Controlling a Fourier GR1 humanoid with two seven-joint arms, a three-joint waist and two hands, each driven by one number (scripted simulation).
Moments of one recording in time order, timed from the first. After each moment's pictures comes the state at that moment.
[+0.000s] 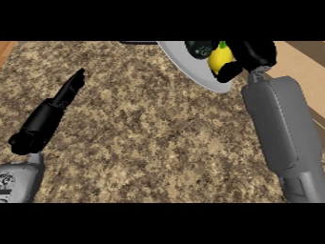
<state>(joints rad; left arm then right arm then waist) -0.23 0.23 0.02 -1.56 -0.15 -0.23 -0.05 -0.87 -0.10 -0.10 -1.14 1.20 0.12 0.01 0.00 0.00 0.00</state>
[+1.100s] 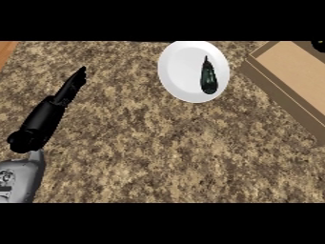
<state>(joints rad) -0.25 0.23 0.03 -1.55 -0.15 -0.26 -0.06 -1.06 -0.54 -0.43 -0.64 1.14 0.06 0.06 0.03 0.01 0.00</state>
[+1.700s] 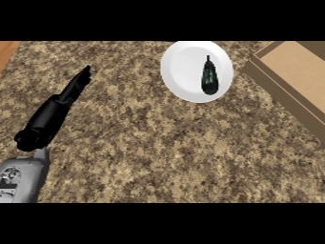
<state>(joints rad) -0.26 0.21 0.02 -1.53 -0.16 -0.25 -0.07 -1.06 -0.73 -0.40 -0.31 1.18 0.28 -0.09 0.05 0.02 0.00</state>
